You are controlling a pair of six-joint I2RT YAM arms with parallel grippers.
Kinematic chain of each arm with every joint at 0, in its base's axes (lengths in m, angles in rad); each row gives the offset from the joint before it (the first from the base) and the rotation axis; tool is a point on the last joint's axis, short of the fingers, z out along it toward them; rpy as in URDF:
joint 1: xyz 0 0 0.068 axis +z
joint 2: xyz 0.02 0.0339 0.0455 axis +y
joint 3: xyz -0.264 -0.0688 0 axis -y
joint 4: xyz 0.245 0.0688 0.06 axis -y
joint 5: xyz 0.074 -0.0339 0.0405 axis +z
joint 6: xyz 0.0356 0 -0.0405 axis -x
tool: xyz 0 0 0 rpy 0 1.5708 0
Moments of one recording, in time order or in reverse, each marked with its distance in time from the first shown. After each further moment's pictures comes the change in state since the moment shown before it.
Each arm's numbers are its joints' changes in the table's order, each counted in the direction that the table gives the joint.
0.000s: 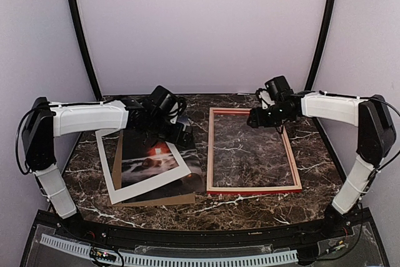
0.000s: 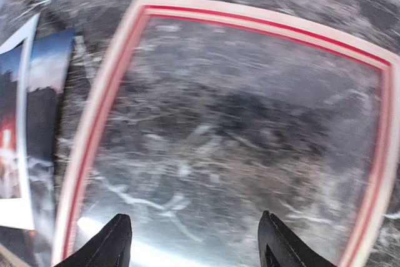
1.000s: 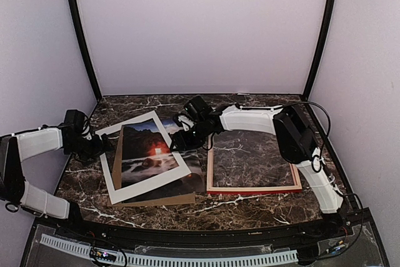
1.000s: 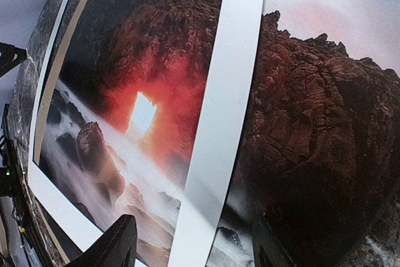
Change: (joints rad) left arm 0.827 -0.499 -0.673 0.024 -0.254 0.159; right arm 0.445 0.734 0.785 -0.068 0.357 -0.108
